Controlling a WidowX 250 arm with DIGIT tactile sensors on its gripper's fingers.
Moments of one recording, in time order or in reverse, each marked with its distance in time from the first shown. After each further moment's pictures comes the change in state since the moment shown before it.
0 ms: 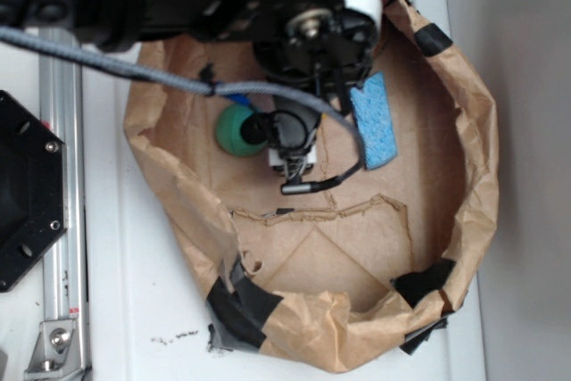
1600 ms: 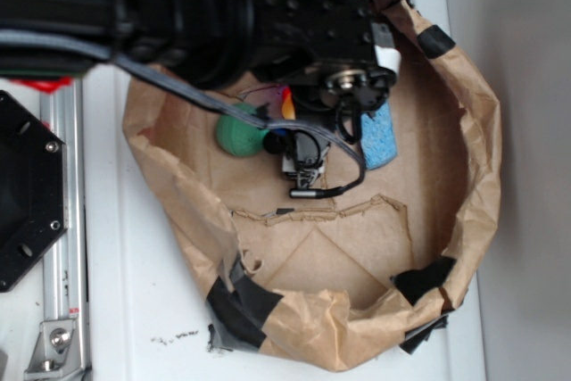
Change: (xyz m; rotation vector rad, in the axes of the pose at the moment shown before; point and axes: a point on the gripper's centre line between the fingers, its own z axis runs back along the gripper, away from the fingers) arm 0.006 0.000 -0.039 0.057 0.023 -0.085
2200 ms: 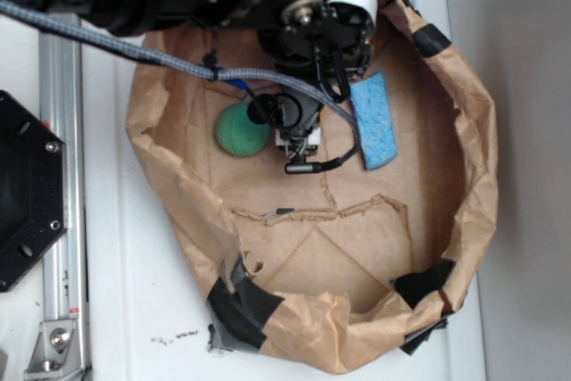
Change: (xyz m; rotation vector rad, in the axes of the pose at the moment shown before) arm -0.006 0.017 0.024 -0.029 -0.094 0.042
